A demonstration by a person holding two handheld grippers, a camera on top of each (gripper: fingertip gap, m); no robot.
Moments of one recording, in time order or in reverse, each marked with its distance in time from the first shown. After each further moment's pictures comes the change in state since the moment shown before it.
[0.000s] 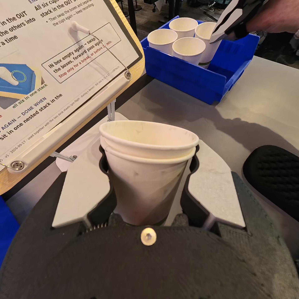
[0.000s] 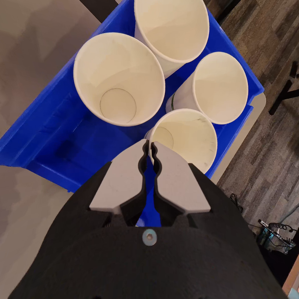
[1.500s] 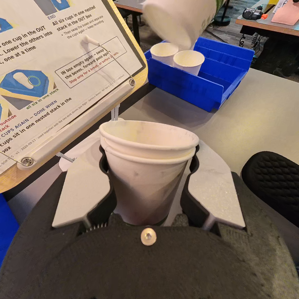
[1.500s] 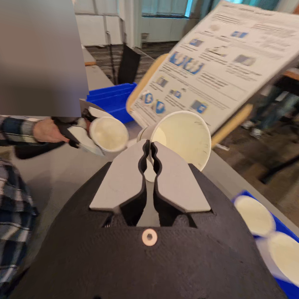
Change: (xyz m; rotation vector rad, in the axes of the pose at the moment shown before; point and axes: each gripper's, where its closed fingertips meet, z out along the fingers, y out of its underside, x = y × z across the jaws) left arm -0.003 -0.005 -0.009 0.060 -0.013 -0.015; right arm -0.170 -0.191 -0.230 0.800 -0.386 -0.067
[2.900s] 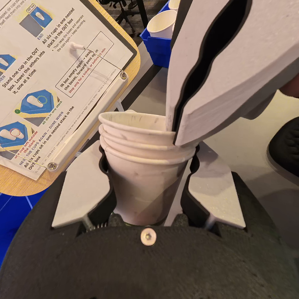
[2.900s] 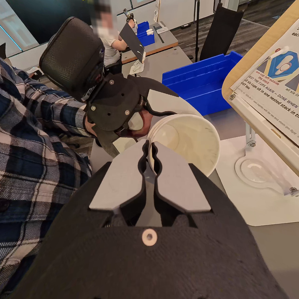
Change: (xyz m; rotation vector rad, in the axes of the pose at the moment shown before) left arm 0.014 0.006 -0.008 -0.123 -0.106 0.255; right arm -0.151 0.048 0.114 -0.077 -0.547 0.151
